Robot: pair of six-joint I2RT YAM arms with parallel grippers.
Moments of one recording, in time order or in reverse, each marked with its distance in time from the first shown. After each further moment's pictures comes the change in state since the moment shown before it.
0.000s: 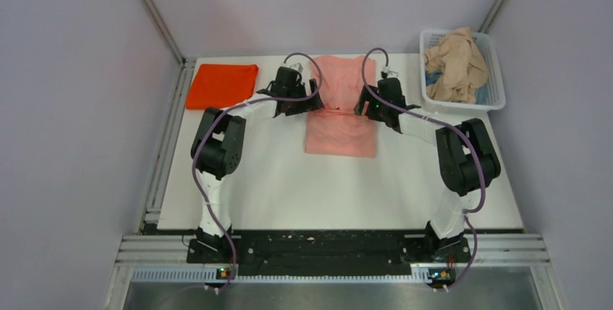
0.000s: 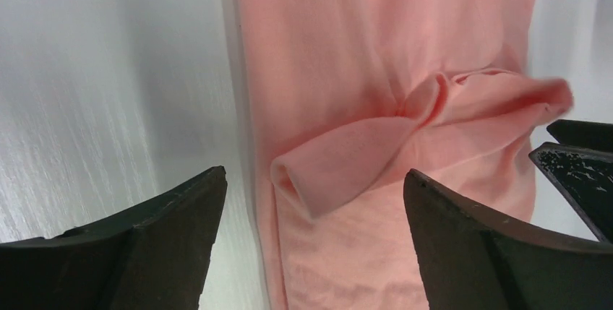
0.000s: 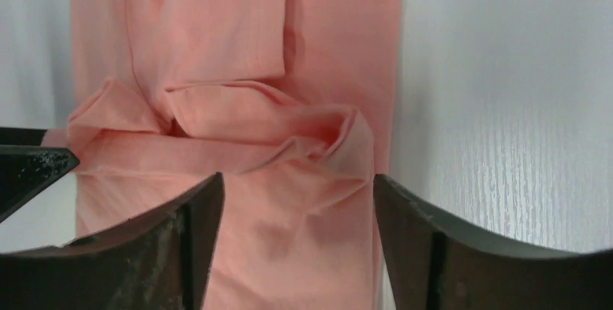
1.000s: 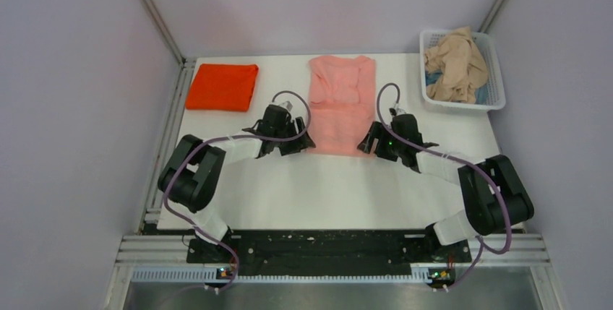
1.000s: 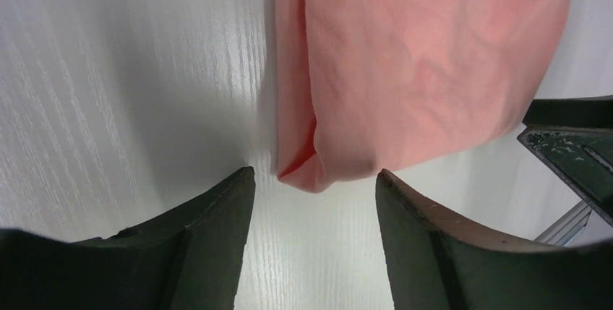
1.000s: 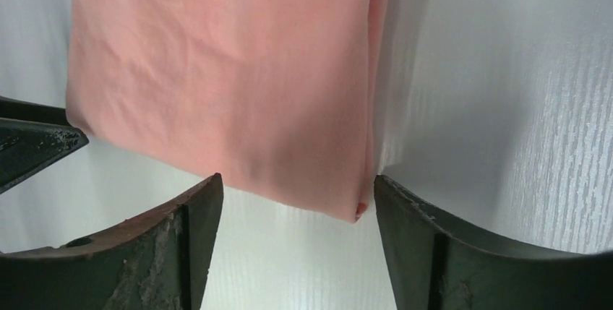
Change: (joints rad) left arm -0.066 -0.394 -0.605 0.141 0.058 -0.169; right arm -0.007 -0.349 -0.468 0.066 -0.244 0.073
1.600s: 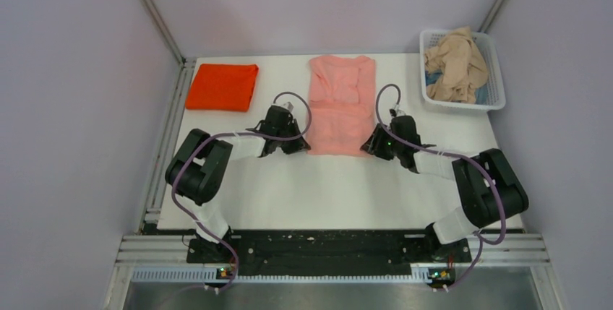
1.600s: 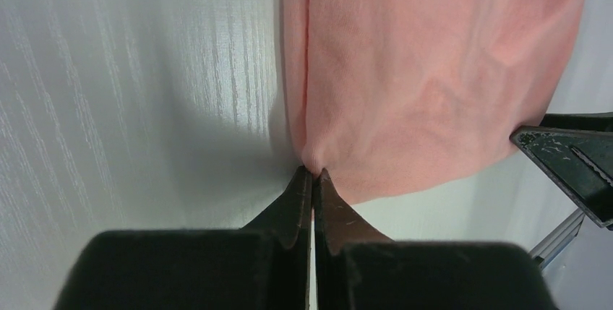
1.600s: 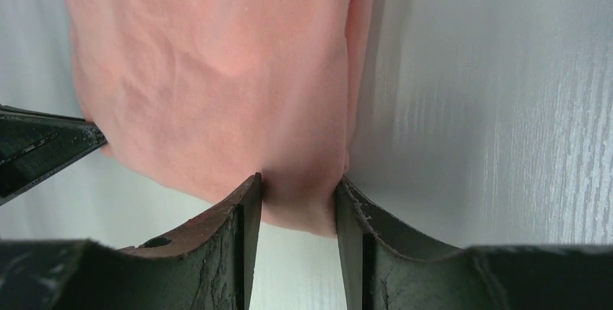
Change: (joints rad) left arm 0.003 0.084 0.016 0.069 0.003 -0.033; right arm -0.001 0.076 -0.011 0.093 0.002 0.039
